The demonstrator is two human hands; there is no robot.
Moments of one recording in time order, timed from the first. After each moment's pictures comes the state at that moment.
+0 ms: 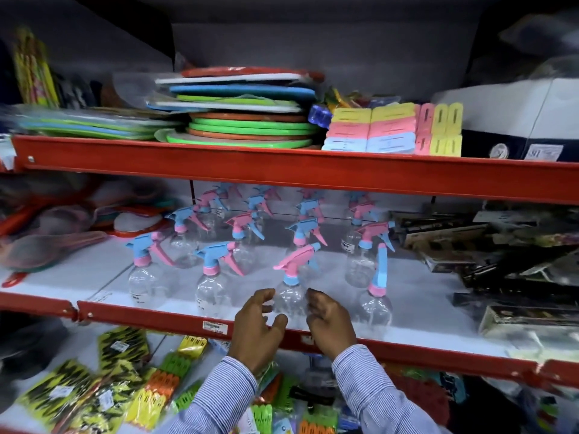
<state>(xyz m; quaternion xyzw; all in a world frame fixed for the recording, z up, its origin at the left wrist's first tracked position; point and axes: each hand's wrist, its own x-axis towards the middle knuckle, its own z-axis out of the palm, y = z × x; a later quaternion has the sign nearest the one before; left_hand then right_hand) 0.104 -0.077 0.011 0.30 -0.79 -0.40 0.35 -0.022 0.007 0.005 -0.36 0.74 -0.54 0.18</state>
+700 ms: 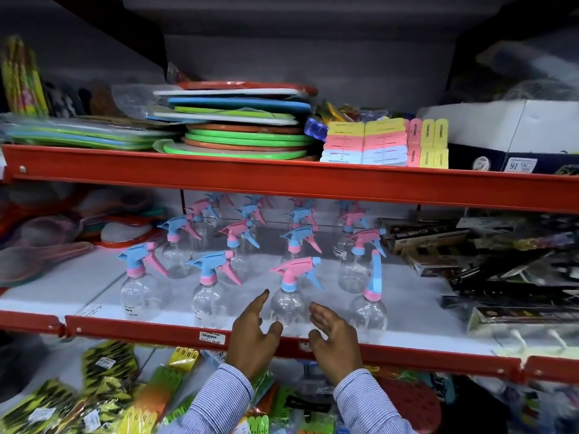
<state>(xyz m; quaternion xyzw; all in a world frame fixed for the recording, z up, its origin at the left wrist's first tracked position) 0.108 -0.086 0.006 0.27 -0.79 -0.43 0.34 -0.001 0.033 0.005 -0.35 0.75 -0.55 0.12</state>
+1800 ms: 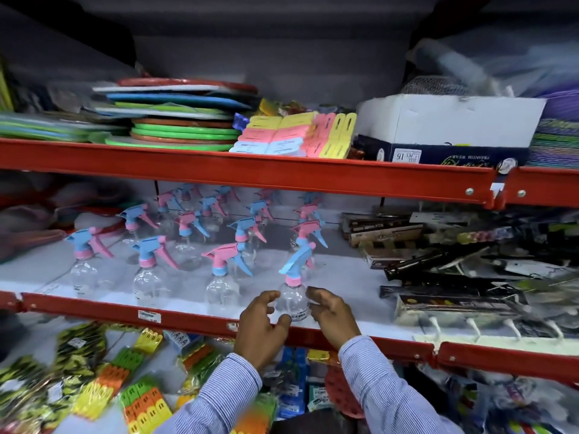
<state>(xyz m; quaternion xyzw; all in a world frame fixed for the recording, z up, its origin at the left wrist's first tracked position) 0.020 0.049 0.017 0.29 -0.80 -0.41 0.34 -0.121 0.131 0.011 -0.34 0.74 -0.55 0.19</state>
